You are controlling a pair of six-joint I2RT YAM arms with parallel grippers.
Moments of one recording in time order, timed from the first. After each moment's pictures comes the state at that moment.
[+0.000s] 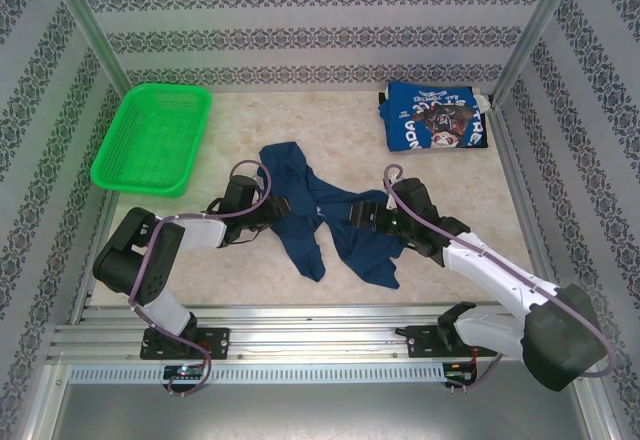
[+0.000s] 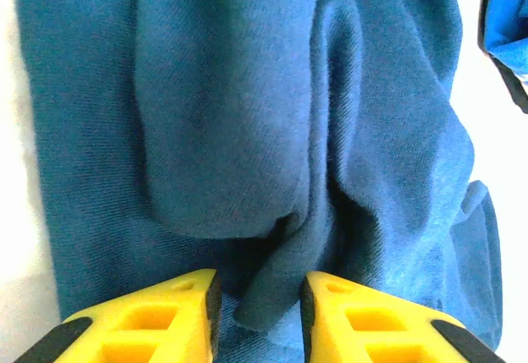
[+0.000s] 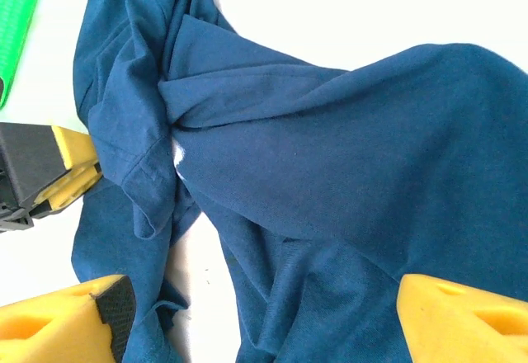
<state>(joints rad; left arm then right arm) -0.37 1.64 0.64 0.27 0.31 -0.92 0.49 1.11 0.63 -0.27 -0.15 0.60</state>
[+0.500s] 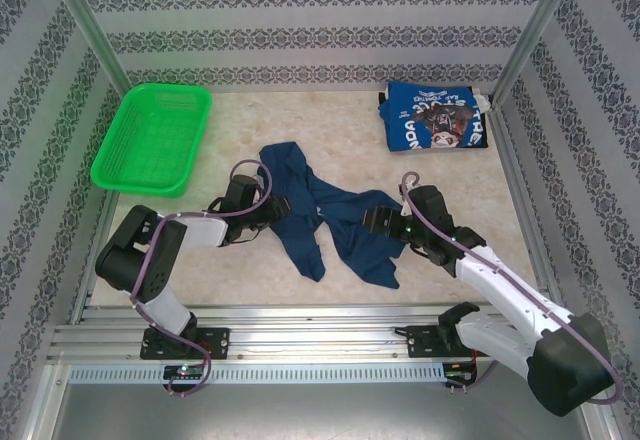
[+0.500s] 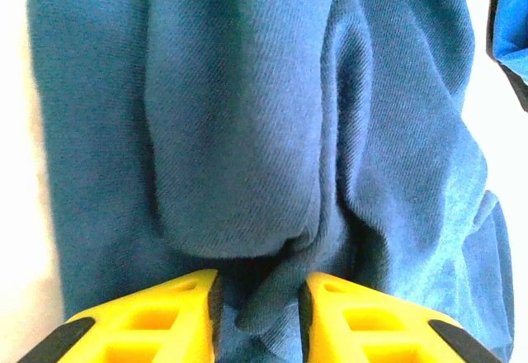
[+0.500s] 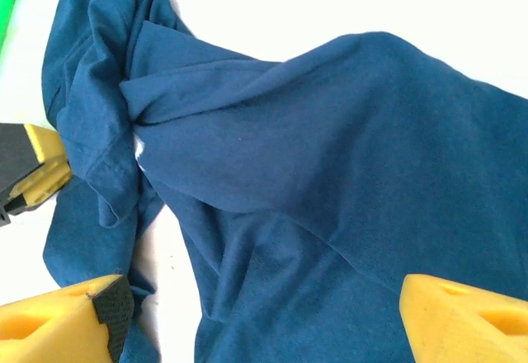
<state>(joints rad) -0.37 1.67 0.65 0.29 0.30 -0.92 0.42 0.97 0.56 -0.35 -0.15 0.58</state>
